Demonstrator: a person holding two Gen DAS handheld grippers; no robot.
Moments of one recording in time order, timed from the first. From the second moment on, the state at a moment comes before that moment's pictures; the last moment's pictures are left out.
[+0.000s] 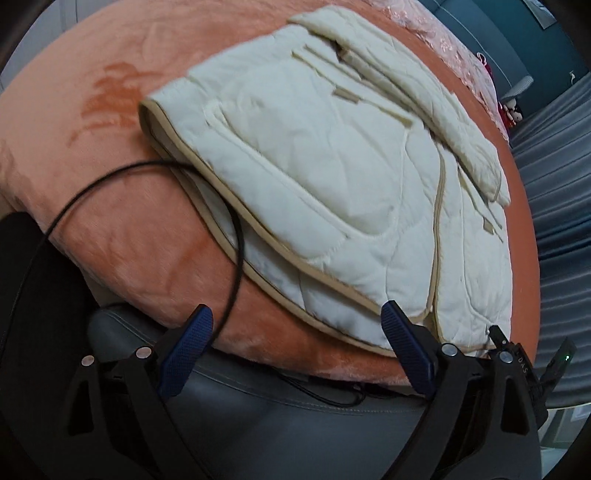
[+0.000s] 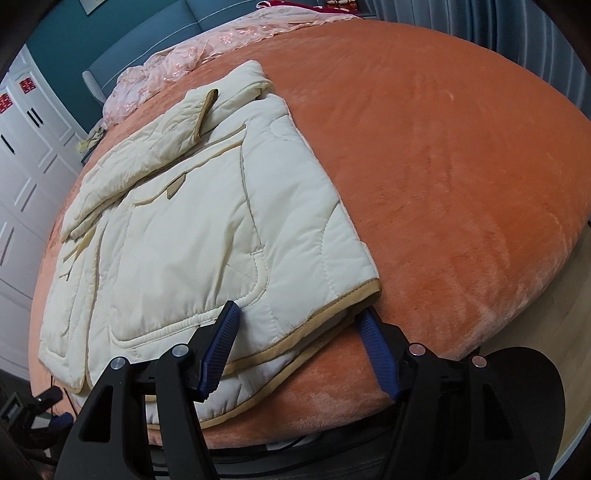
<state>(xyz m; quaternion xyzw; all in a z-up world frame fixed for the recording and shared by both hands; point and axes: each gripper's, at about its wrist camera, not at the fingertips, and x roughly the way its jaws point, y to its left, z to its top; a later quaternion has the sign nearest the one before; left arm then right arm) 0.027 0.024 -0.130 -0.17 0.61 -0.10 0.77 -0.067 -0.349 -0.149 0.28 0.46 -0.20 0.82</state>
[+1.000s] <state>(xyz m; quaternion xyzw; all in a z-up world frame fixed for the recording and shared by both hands) 0.131 0.109 -0.102 -0.15 0.51 -0.02 0.84 -0.067 -0.350 -0.122 0.26 0.42 -0.19 0.85</state>
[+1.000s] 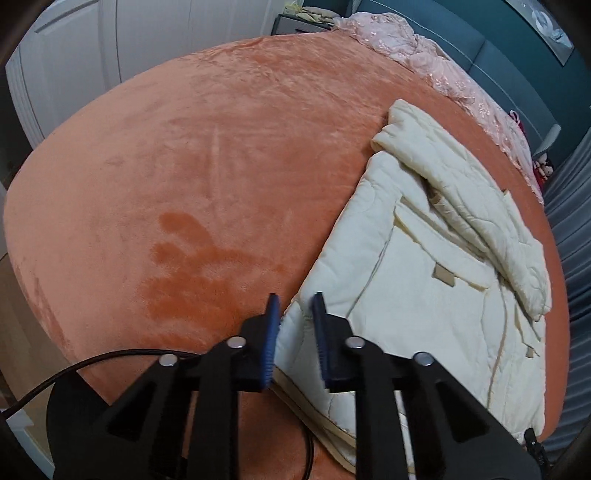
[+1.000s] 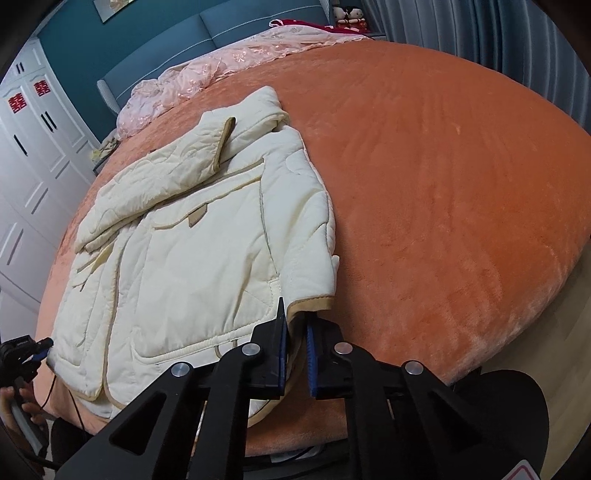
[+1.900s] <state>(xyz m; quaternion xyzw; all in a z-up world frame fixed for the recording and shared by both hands) 0.176 0.096 -0.126 -0.03 0.59 -0.12 0.80 -0.074 -0.343 -0.093 0.23 0.42 -0.16 0.86</state>
